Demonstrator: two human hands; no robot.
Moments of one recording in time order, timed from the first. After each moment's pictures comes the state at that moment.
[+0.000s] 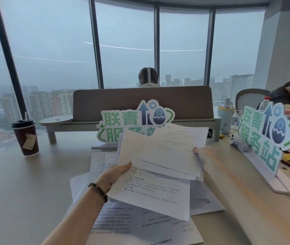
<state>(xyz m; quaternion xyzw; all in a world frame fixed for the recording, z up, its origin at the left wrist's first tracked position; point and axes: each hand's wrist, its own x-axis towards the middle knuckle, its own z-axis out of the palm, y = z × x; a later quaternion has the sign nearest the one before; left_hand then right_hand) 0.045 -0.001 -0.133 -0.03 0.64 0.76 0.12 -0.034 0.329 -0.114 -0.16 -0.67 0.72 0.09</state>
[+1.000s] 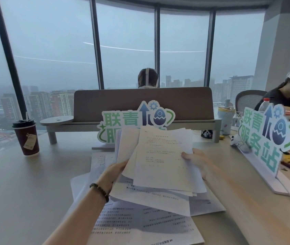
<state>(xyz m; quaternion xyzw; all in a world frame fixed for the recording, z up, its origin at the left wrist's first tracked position) 0.044 0.003 -0.129 -0.06 0.65 0.76 0.04 -0.011 0.308 -0.115 -0.04 -0.71 0.70 0.02</state>
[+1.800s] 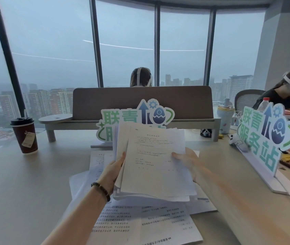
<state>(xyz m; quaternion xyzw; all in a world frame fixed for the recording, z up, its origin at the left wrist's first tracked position) 0.052 0.016 -0.125 -0.04 0.63 0.77 -0.01 0.008 0.279 -0.114 0.00 -0.71 0.70 0.02</state>
